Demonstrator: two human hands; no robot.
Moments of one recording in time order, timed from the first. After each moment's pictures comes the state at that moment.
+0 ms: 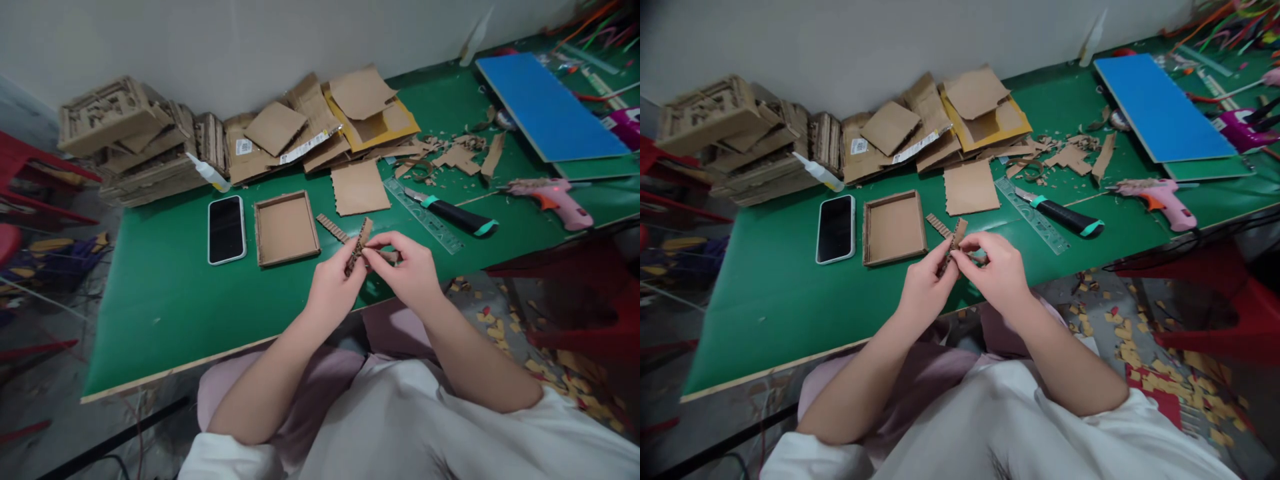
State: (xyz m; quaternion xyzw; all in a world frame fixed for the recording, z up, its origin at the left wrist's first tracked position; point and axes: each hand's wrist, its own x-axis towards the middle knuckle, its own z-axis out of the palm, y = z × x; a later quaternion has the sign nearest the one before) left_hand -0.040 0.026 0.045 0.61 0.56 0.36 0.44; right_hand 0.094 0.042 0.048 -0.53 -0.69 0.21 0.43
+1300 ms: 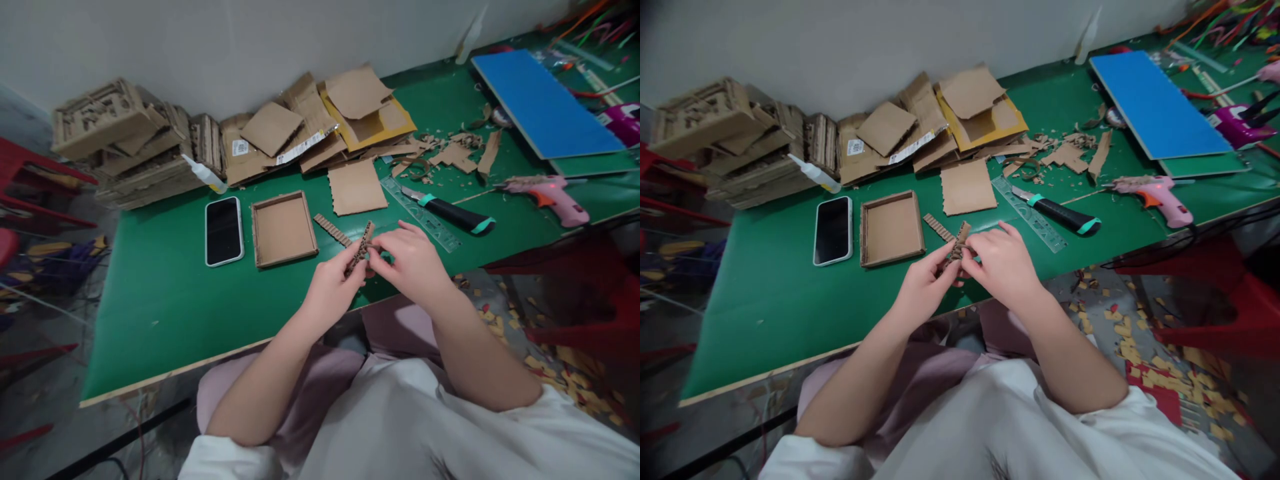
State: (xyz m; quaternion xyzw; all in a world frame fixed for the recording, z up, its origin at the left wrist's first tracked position) left_hand -0.044 0.027 0.040 0.60 0.51 0.35 0.52; right_hand 0.109 0.050 0.049 -0.50 -0.82 0.06 0.27
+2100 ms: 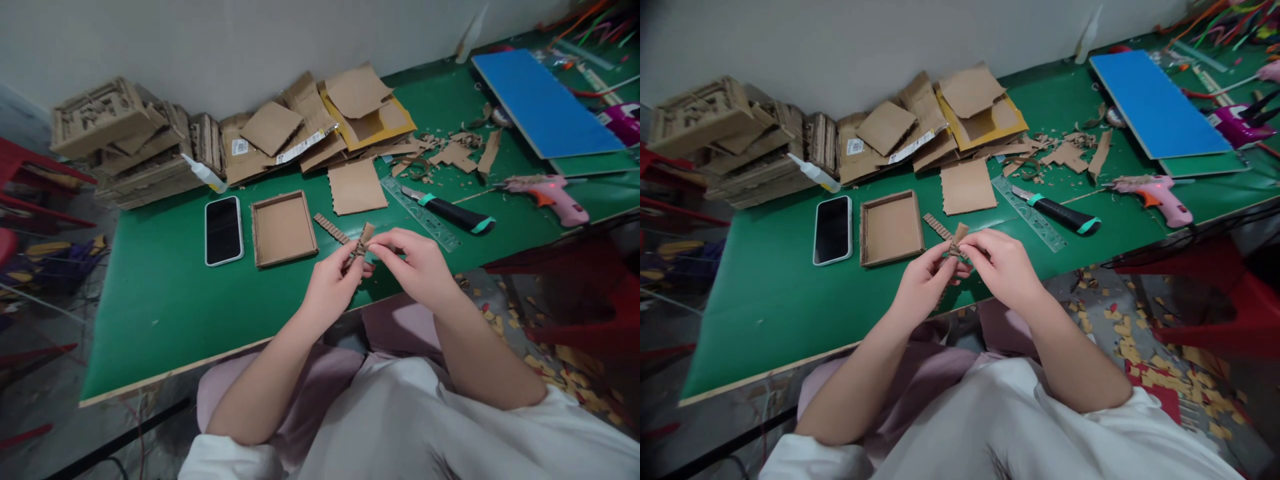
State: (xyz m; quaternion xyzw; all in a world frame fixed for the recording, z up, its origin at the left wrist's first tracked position) left_hand -0.042 0.028 0.042 0.53 0.50 0.38 0.58; right_hand 0.113 0.045 0.061 -0.48 -0.75 0.26 0.37
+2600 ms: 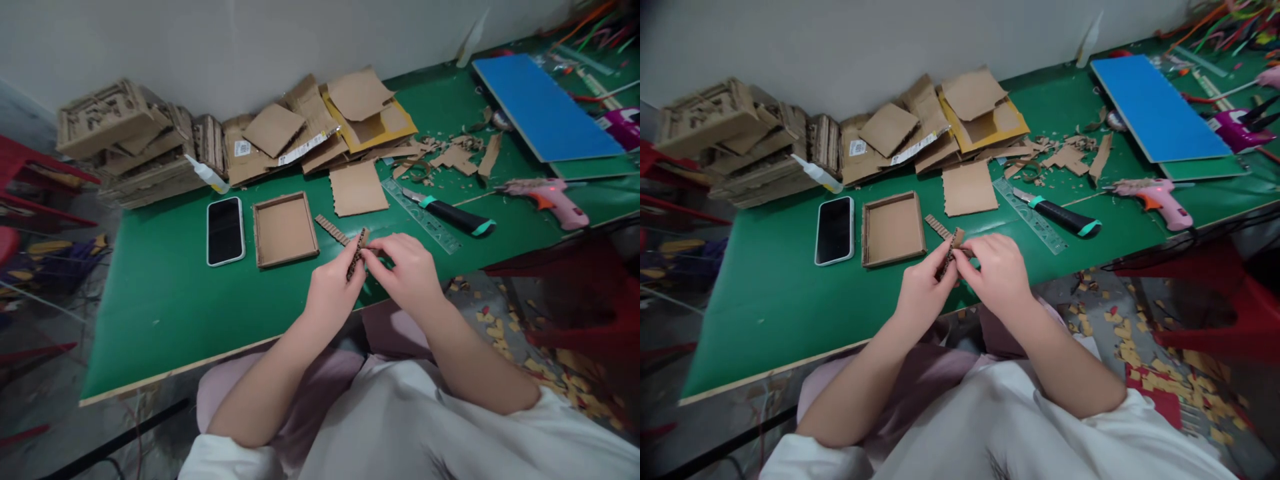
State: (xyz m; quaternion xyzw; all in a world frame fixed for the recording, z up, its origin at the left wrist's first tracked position) left_hand -0.042 0.021 0.044 0.69 0.58 0.32 0.28; right_hand 0.096 0.040 0.048 -0.51 -0.77 0.08 0.36
